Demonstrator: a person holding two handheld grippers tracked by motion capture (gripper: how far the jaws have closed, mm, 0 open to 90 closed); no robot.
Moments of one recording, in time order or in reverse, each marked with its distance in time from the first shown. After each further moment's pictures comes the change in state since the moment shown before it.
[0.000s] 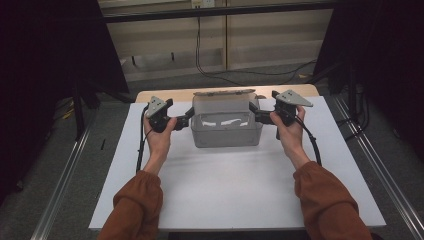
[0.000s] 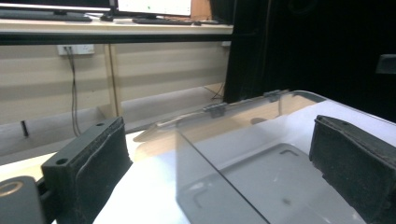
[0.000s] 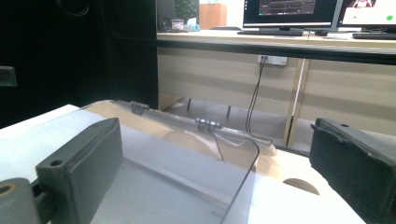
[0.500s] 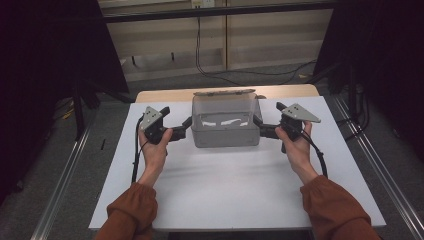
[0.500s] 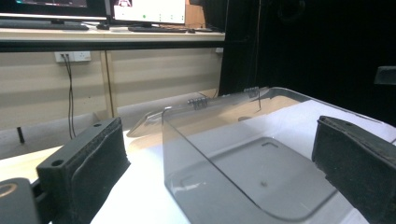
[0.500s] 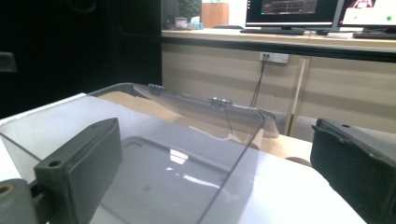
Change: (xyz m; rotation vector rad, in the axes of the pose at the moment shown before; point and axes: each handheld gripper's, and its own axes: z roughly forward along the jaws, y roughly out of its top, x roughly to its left) left arm -0.015 -0.009 -0.033 -0.024 -0.013 0.003; right arm 0.014 -0.015 -0.040 0.000 0.002 -0.018
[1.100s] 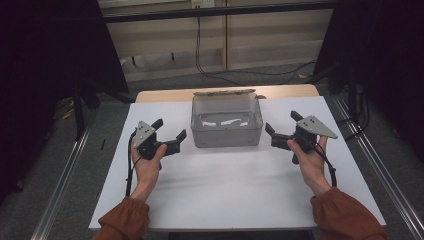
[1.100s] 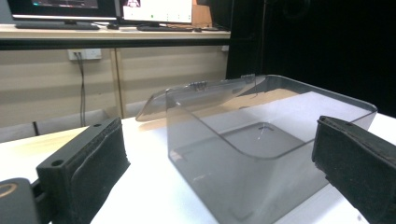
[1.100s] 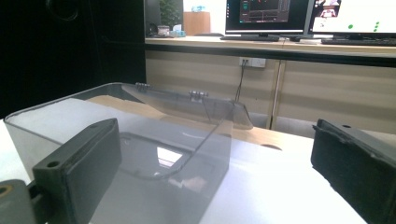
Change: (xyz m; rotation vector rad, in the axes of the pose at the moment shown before) left arm -0.012 -0.016 -0.041 -0.013 0.041 0.002; right arm -0.001 -0.010 -0.046 -0.034 -0.079 0.011
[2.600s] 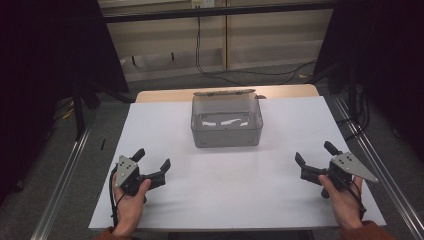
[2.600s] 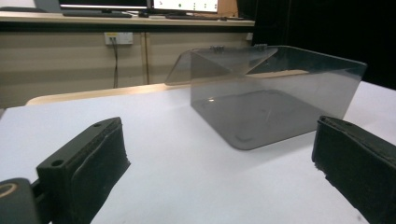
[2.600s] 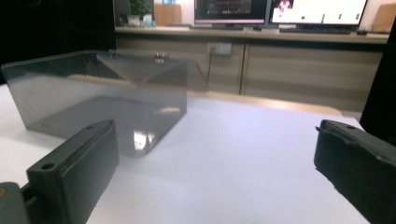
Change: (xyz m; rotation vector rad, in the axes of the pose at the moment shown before) left arm -0.017 -0.037 -0.086 0.044 0.125 -0.007; right arm -0.017 -0.040 -0.105 0.031 -0.127 0.001
